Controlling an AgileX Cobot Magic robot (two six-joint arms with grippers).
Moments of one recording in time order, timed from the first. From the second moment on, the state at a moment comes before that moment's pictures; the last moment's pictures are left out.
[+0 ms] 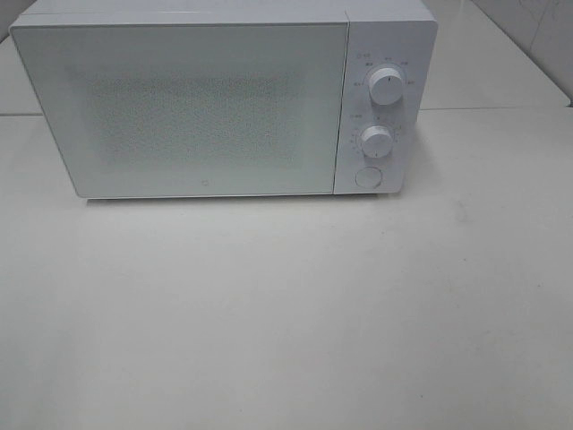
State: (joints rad) left arm 0.08 0.00 -0.52 -0.09 1.07 -0.03; right arm 0.05 0.00 -0.50 0.08 0.99 0.00
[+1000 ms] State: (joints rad) left arm 0.08 0.00 -0.52 -0.09 1.07 -0.03; right arm 0.05 0.42 -0.53 0.08 0.53 0.00
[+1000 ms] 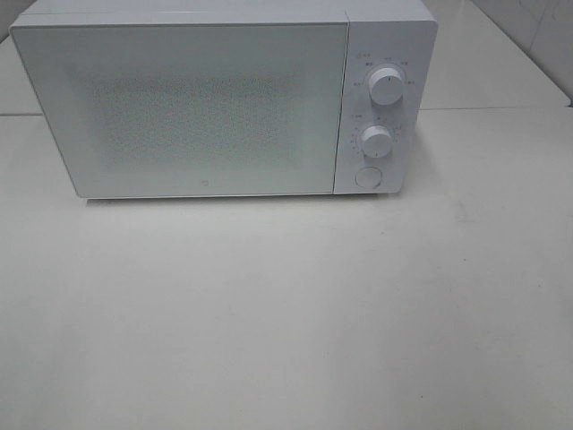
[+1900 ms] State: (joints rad) left arm 0.08 0.00 -0.52 -0.09 1.07 -0.03; right arm 0.05 1.01 -0.37 0.08 -0.38 0.00
